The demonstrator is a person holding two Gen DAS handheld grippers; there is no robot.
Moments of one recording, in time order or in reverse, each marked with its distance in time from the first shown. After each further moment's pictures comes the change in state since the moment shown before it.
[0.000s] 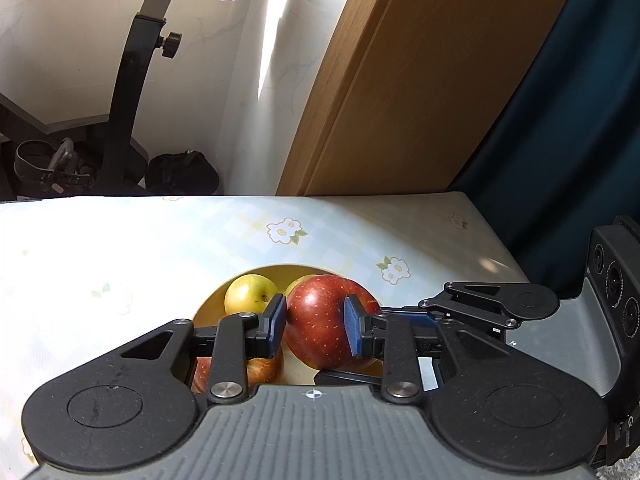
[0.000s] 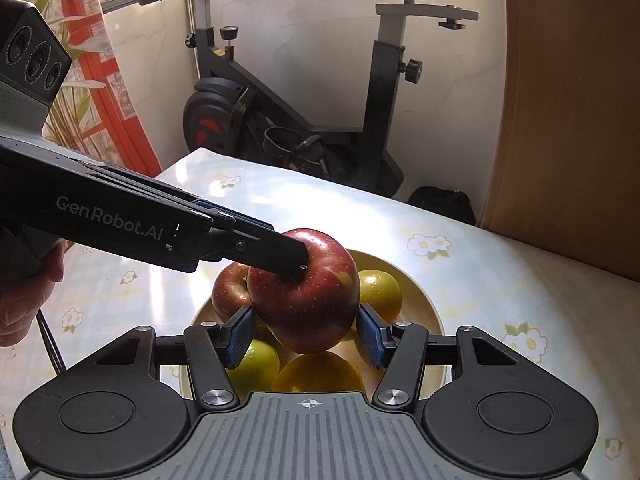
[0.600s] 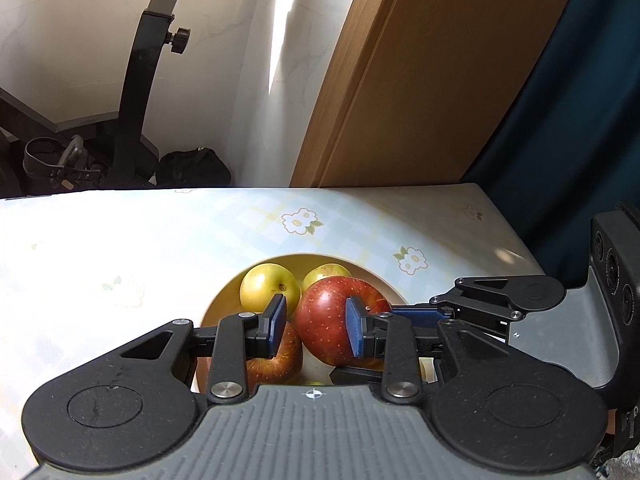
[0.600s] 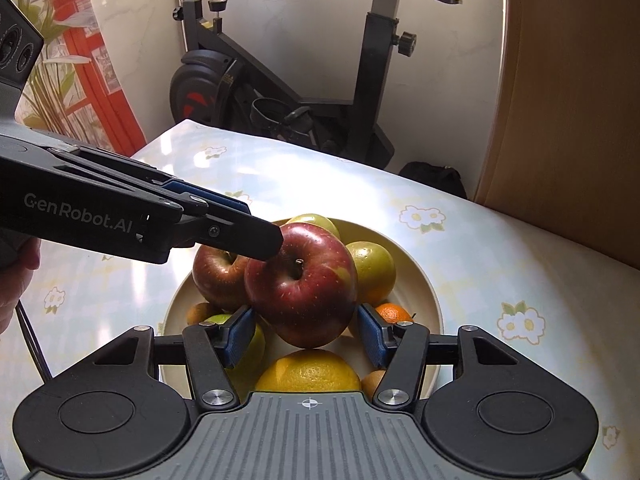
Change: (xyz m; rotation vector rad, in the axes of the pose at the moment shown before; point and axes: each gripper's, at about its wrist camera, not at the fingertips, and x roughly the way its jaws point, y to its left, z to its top) left arm -0.005 0.004 -0.007 0.010 0.003 0.039; right arm 0.008 0.003 -0.006 -0.009 0.083 -0.049
